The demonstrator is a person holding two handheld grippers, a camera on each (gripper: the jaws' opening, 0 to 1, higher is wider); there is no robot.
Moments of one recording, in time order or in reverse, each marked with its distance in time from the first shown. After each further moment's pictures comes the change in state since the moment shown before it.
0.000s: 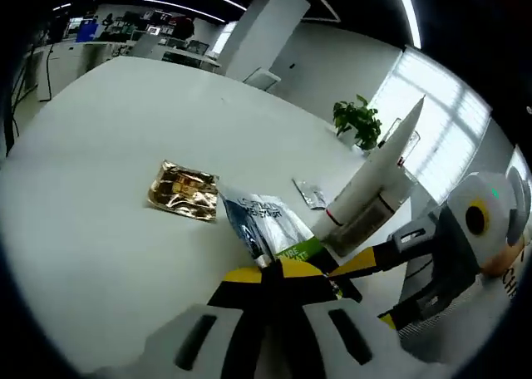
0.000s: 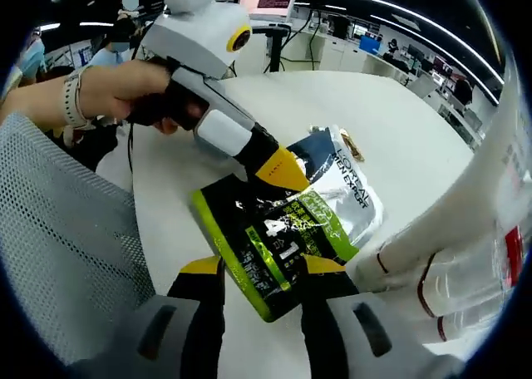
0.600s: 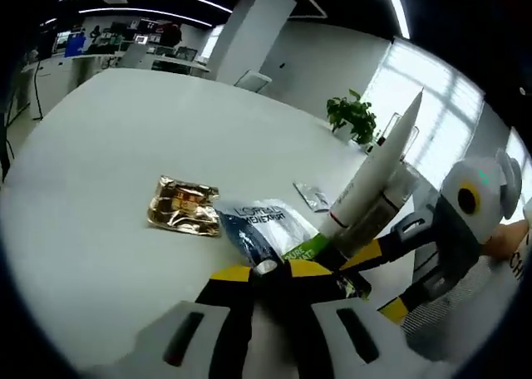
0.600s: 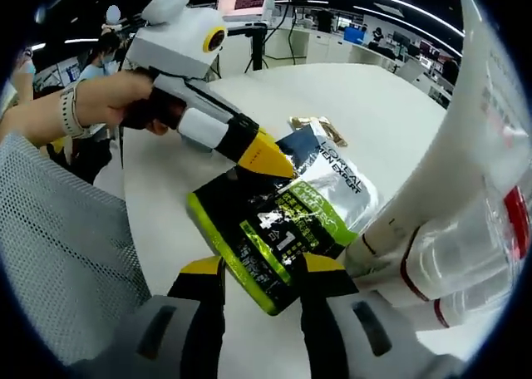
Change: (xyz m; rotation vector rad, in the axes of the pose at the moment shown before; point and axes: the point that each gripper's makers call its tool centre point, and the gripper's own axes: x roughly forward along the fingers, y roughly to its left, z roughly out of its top) left arm -0.005 0.016 0.022 0.117 -0.060 0.046; right arm -0.003 -0.010 -0.009 0.104 0.000 0.007
